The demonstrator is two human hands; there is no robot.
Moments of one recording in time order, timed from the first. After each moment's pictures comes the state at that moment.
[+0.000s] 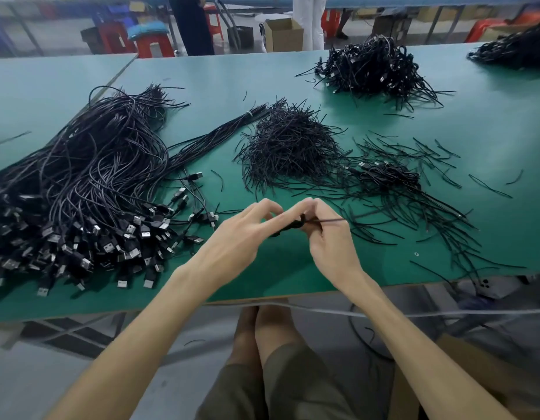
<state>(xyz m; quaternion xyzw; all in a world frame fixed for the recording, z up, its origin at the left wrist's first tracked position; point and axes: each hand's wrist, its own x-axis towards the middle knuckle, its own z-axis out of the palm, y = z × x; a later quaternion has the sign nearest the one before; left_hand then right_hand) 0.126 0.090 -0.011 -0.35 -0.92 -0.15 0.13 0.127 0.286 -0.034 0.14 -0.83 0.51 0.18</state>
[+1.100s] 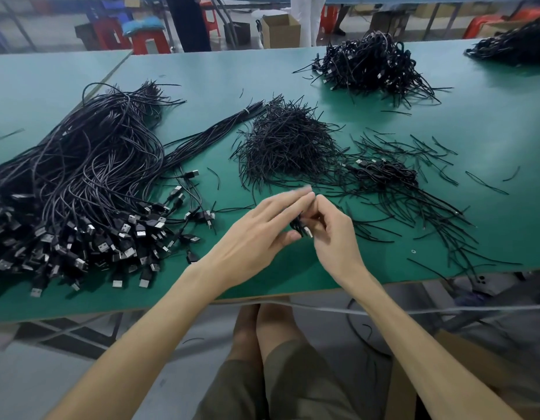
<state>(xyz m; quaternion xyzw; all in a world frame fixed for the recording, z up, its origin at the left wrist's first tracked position) 0.125 0.111 -0.007 -0.40 -0.88 -0.24 0.12 0.132 0.288 -0.027 0.11 -0.81 0.55 0.16</state>
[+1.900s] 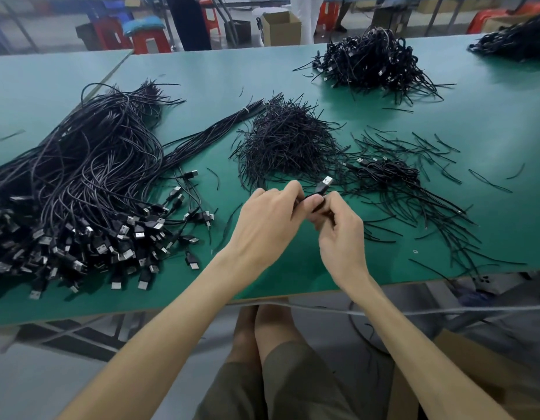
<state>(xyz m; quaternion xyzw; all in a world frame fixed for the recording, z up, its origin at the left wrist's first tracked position) 0.116 0.152 0.012 -0.21 -0.93 -0.24 0.18 0.134 0.289 -0.026 0.07 -0.80 0.55 0.24</state>
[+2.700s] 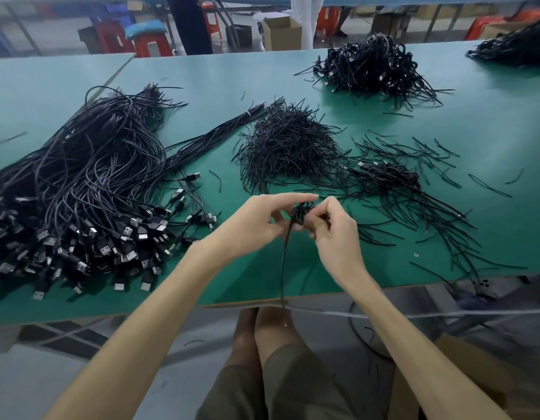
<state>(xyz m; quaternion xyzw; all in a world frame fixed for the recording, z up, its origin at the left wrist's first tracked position) 0.096 0.118 0.015 -0.30 -0.86 -0.40 -0.05 0.124 0.290 -0.035 0.03 -0.81 0.57 0.17</state>
